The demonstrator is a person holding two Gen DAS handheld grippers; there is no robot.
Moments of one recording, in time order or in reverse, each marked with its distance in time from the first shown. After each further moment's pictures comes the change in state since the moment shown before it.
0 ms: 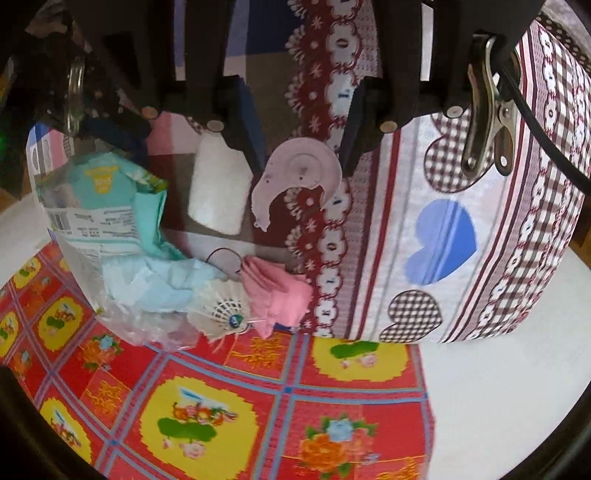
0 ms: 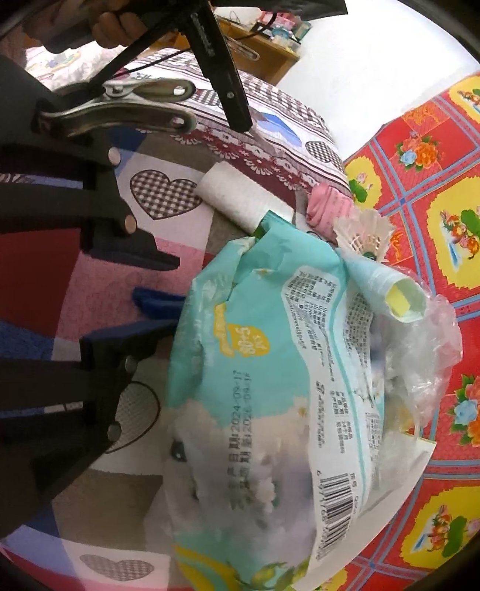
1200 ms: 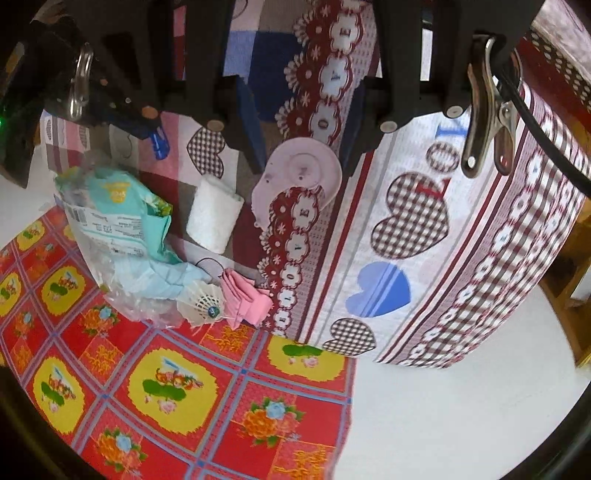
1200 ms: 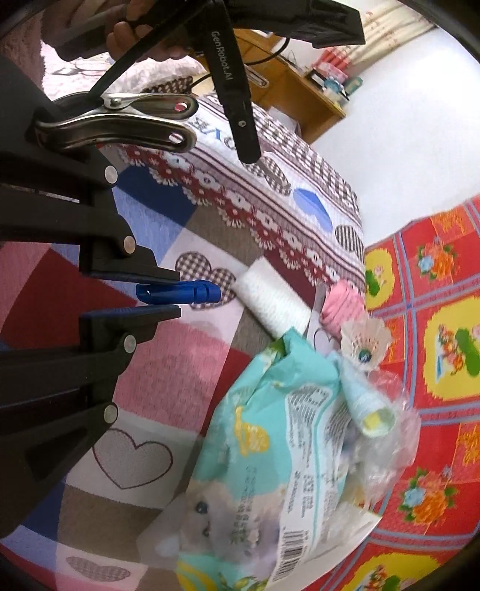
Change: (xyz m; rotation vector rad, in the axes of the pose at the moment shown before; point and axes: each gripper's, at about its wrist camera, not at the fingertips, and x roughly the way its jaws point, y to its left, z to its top) left arm -0.062 0.017 -0.056 -0.189 -0.063 0.028; right arm -0.030 0.045 -0.021 -0.228 -0.013 0.158
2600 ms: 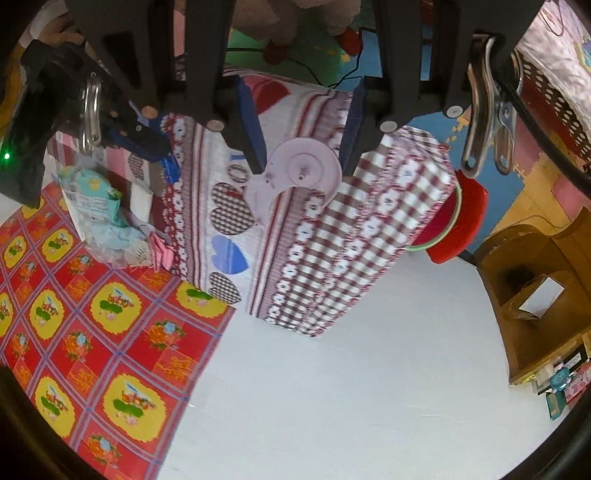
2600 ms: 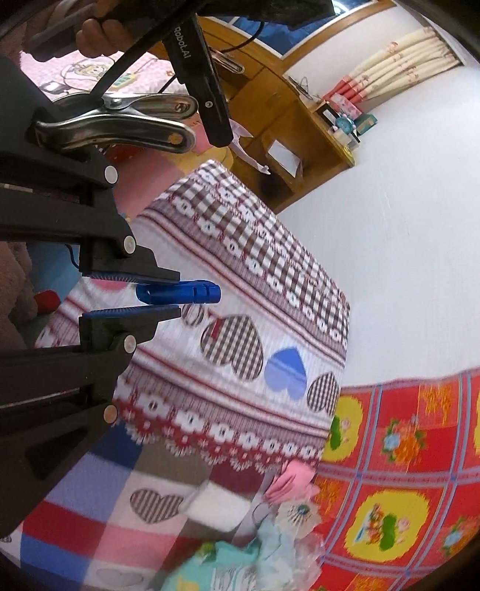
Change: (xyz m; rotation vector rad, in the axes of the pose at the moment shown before) left arm -0.125 0.192 -0.020 -0.073 -0.107 0.050; right arm 0.037 0.220 0.025 -0.094 -0.054 0.047
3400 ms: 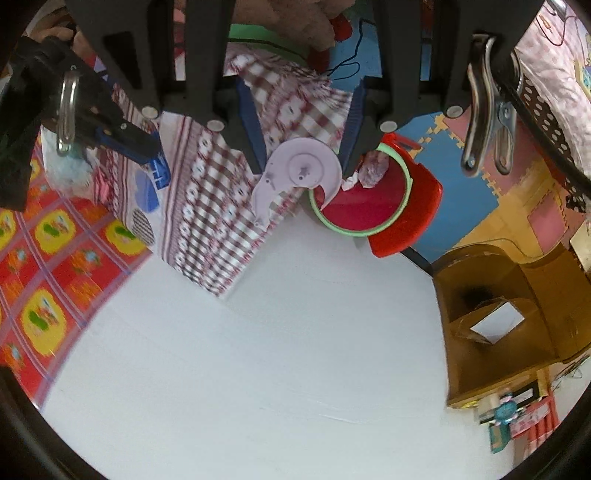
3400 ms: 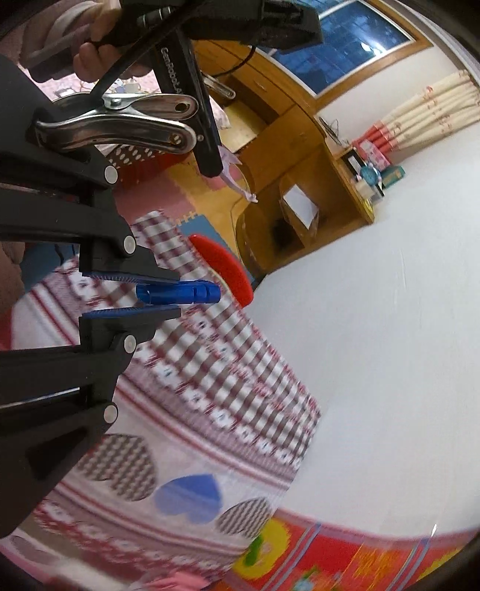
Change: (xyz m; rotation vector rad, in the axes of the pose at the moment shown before) left arm 0.011 0.122 0.049 -0.197 -0.038 0.099; right arm 0.091 0.084 0.097 -0.184 0.050 0.168
